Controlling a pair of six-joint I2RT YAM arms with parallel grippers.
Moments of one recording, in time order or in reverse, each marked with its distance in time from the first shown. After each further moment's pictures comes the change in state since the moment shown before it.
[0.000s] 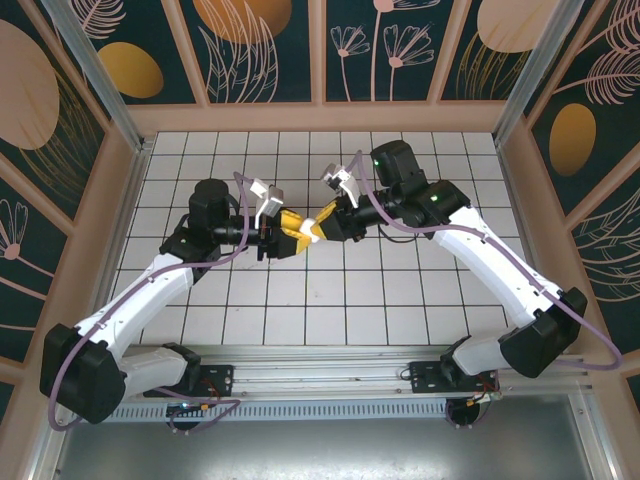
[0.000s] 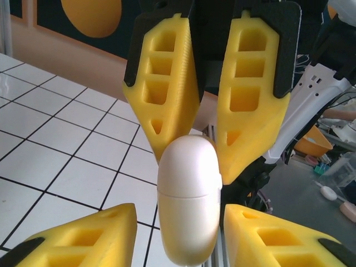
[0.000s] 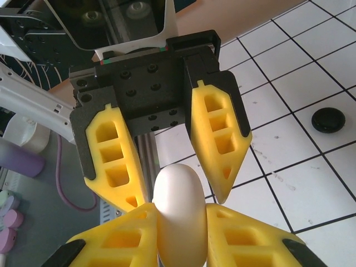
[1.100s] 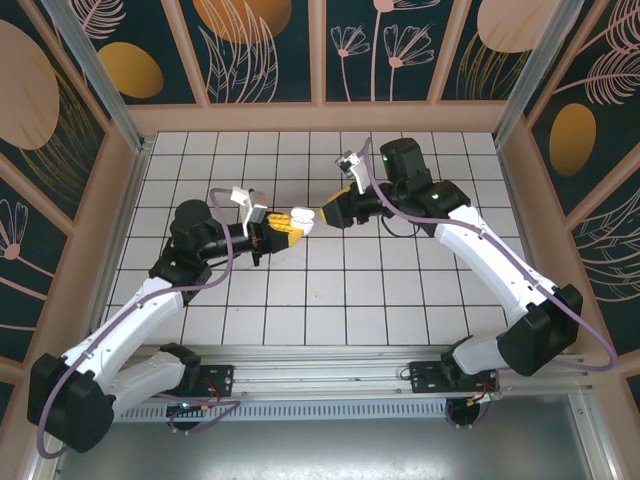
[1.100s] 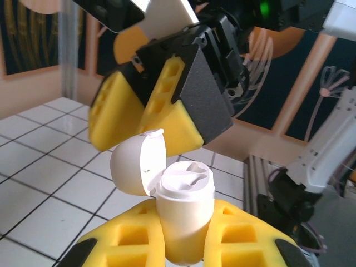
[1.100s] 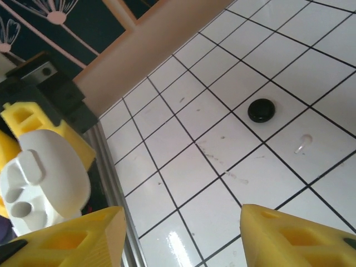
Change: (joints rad) left arm -0.002 -0.182 -0.170 0.202 -0.235 -0.064; right arm -0.089 0.005 -0.091 0.166 0.141 0.220
